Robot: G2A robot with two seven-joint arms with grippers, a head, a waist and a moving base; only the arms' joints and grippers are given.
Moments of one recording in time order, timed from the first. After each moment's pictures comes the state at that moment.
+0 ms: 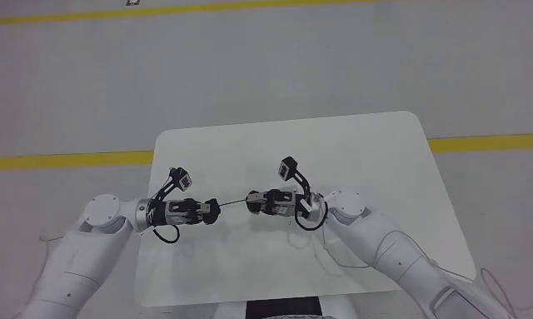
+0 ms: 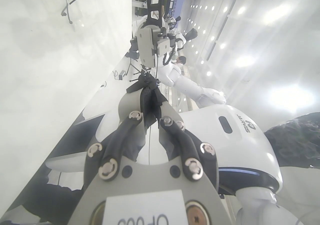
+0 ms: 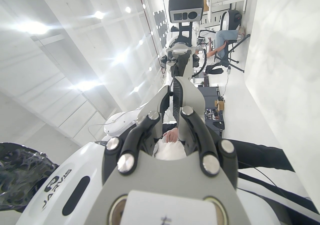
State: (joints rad) left arm 1.38 -0.84 -1.23 -1.40 -0.69 -0.19 -1.36; right arm -1.13 -1.25 0.74 -1.20 0.72 -0.28 0.96
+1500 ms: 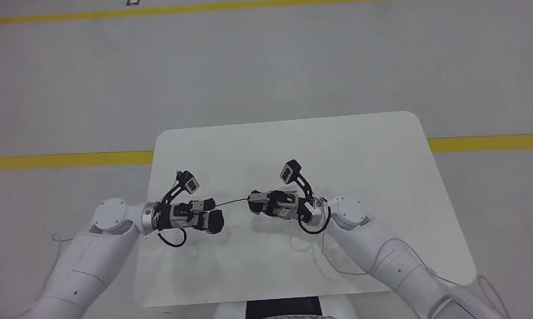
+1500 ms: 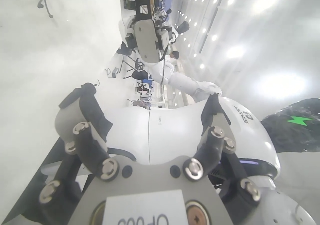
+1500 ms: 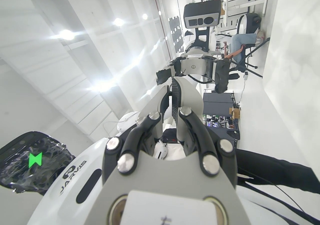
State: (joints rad) left arm 1.35 -0.86 -1.14 -1.34 -0.80 -0.28 -1.39; right arm -1.19 -1.28 0.78 -1.19 0.80 -0.32 0.98
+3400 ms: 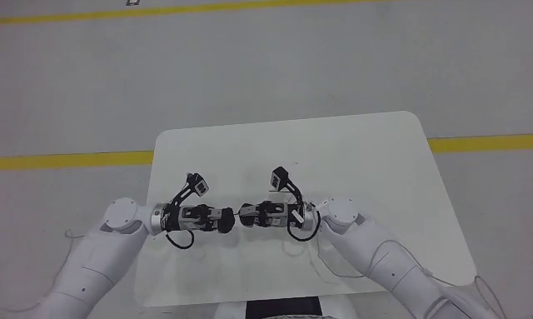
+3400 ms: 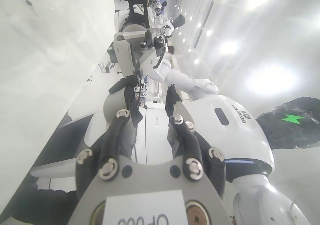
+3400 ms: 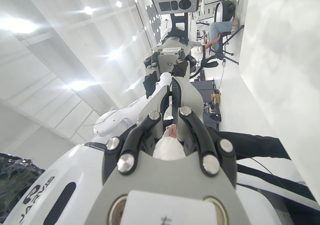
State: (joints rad) left arm 1.32 -0.86 -1.07 -1.34 -0.80 -0.28 -1.39; right arm -1.20 -1.30 0.79 -1.23 0.60 -0.22 0.98
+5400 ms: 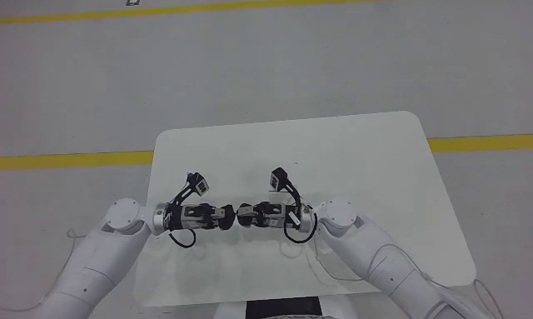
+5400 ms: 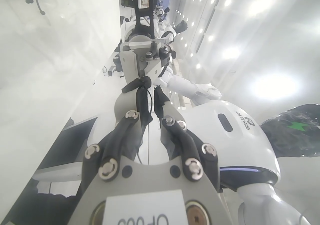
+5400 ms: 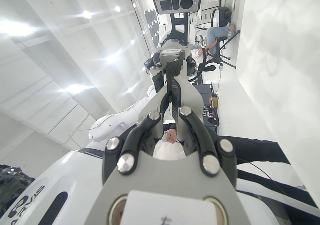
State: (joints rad) left arm 1.32 -0.87 -1.06 -1.34 -0.78 -0.28 -1.34; right arm -1.23 -1.31 0.81 -1.26 0.55 -0.21 0.93
